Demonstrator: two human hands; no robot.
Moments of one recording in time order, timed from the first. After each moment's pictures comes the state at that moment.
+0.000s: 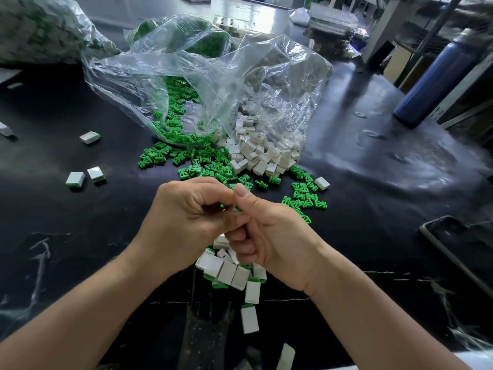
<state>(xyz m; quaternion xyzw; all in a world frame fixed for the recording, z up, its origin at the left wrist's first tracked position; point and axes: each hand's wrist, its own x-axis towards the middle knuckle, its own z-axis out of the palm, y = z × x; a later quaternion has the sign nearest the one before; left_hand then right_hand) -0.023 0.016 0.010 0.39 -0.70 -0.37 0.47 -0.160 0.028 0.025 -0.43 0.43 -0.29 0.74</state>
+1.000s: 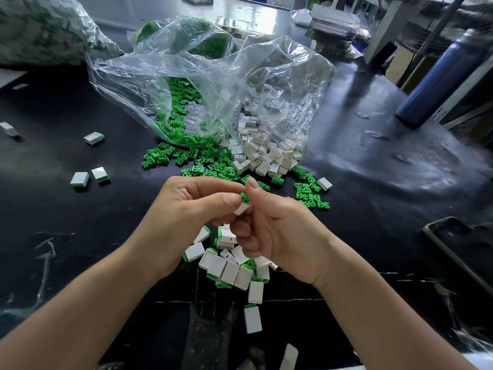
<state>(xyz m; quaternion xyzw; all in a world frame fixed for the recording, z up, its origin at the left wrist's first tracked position) -0.022 0.019 0.022 0.40 -0.55 -0.58 0.46 -0.168 0.018 0.022 -0.45 0.37 -0.28 0.76</state>
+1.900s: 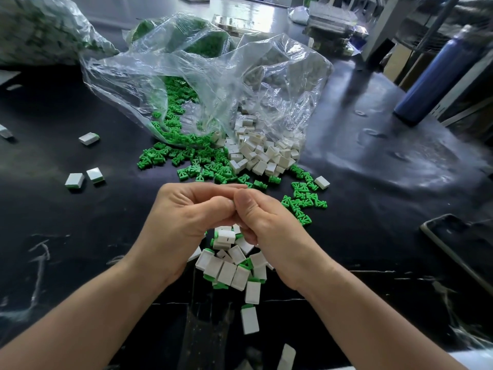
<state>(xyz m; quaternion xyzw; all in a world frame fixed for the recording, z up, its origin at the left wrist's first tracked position) -0.034 0.026 0.025 0.36 -0.51 -0.59 0.52 -0.162 0.024 0.009 -0.61 0.49 -0.35 0.53</state>
